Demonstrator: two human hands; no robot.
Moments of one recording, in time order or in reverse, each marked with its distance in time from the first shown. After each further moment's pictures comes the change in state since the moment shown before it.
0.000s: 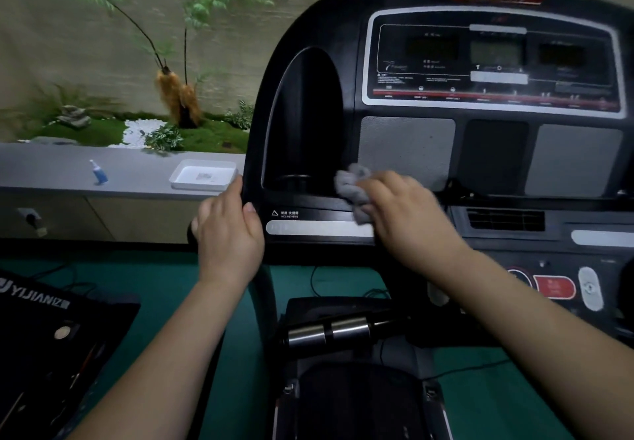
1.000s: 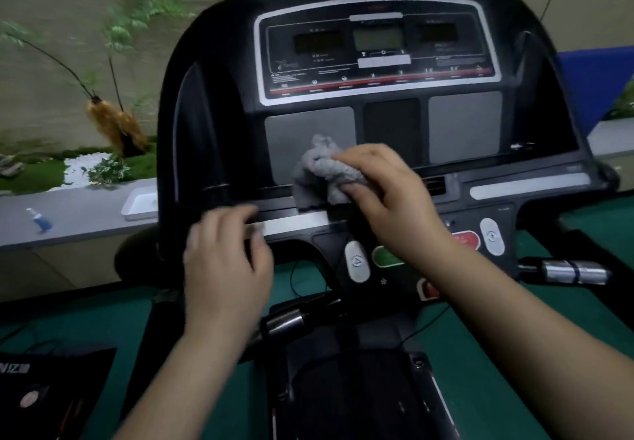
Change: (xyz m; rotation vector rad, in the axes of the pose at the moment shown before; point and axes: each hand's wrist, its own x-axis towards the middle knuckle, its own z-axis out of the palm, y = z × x) left_hand -0.062 0.101 -0.017 -0.068 -0.032 0.272; right_hand -0.058 0.030 -0.060 0.593 0.397 0.136
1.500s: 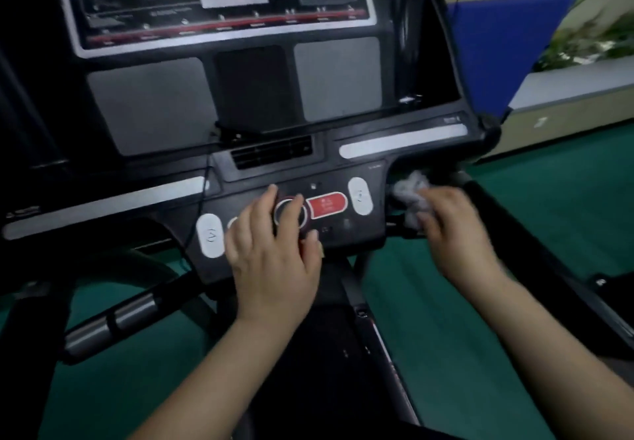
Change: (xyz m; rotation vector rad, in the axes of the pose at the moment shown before) left_hand -0.074 0.161 0.117 0.113 -0.212 0.126; right_hand -0.160 0.148 -0.166 -0.460 0.044 0.372
